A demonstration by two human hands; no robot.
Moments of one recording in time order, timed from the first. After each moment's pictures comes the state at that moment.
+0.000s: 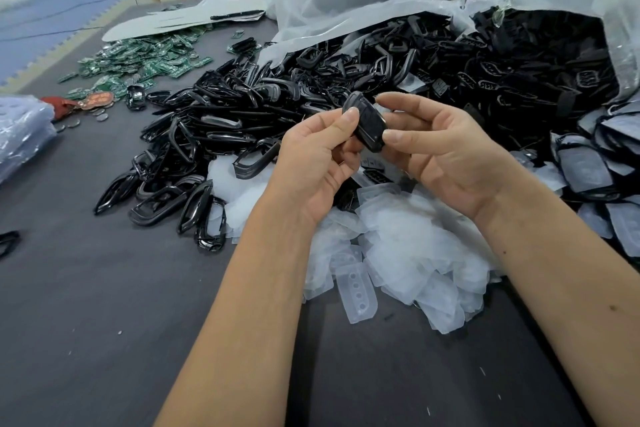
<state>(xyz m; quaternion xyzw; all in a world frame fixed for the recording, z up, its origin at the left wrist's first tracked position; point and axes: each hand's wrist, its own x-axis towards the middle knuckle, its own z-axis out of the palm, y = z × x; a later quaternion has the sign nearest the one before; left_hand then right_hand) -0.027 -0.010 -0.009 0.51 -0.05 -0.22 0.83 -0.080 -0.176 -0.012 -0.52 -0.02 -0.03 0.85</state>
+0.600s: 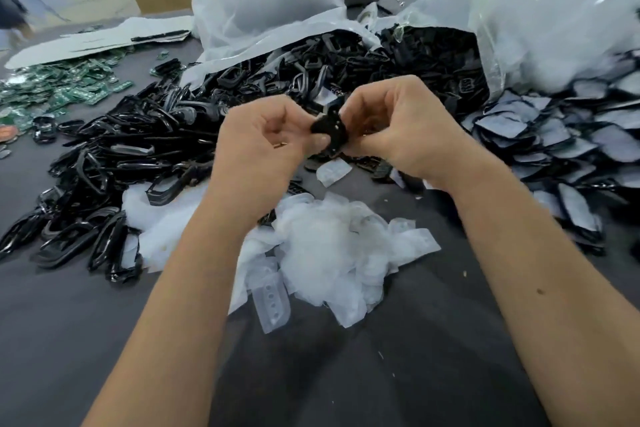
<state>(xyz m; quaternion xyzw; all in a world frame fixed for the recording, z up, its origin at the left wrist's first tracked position) -0.051 -0.037 0.020 0.74 -0.30 -0.01 0.60 -0.115 -0.224 0.033 -0.85 -0.03 -0.14 0.51</state>
